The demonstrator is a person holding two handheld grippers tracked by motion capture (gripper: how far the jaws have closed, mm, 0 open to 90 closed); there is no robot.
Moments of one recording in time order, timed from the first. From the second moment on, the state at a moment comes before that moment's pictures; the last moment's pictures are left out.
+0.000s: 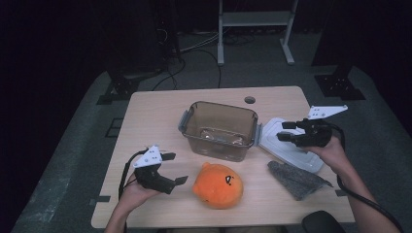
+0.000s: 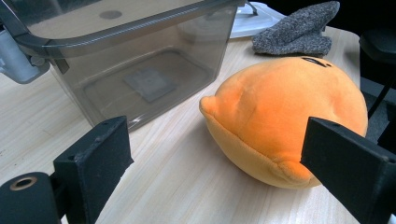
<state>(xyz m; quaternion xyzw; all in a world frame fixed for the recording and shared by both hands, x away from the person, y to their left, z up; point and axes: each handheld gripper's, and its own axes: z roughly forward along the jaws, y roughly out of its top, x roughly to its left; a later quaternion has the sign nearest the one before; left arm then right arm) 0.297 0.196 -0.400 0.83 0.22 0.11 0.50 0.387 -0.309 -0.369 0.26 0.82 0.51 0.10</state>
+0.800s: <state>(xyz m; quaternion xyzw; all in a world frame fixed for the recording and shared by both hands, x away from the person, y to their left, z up) 0.298 0.202 -0.401 0.83 0.23 0.12 0.50 0.349 -0.221 -0.322 0.13 0.85 0.51 0.06</state>
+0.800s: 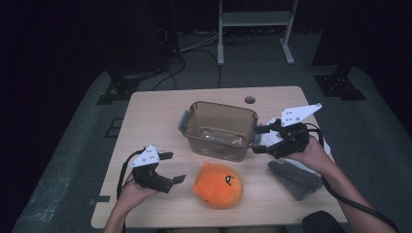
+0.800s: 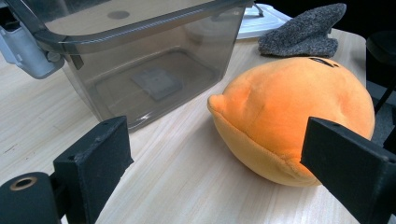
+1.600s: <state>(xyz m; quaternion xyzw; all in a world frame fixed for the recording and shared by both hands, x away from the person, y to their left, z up) 0.302 0.220 -0.400 0.82 0.25 0.14 0.50 0.332 -0.139 -0.353 0.06 0.87 0.49 -0.01</state>
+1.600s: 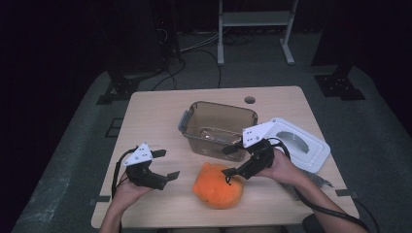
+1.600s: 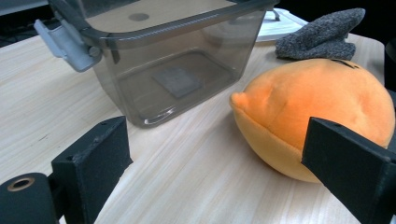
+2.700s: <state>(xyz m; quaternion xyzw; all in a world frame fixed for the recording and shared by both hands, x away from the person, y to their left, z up) 0.304 0.223 -0.401 0.81 0.26 0.13 0.50 0.320 -0.116 -0.379 0.05 0.88 0.47 -0.03</state>
